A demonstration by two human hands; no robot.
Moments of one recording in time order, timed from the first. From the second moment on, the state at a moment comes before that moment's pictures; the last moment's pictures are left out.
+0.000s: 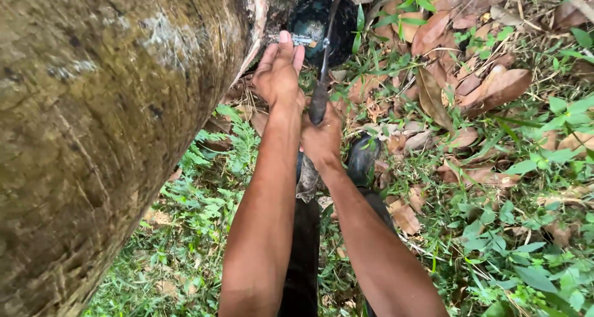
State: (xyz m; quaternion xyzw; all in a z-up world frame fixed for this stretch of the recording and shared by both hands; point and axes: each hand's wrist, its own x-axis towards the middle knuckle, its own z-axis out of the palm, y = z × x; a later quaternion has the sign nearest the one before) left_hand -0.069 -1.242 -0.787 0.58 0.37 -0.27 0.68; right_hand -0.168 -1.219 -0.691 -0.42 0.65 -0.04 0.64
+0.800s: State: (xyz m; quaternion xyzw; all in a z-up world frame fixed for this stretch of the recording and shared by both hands) left_hand -0.060 -1.239 -0.778 0.57 0.33 -0.32 0.68; right_hand -0.171 -1.189 -0.749 -0.53 0.59 -0.19 0.57
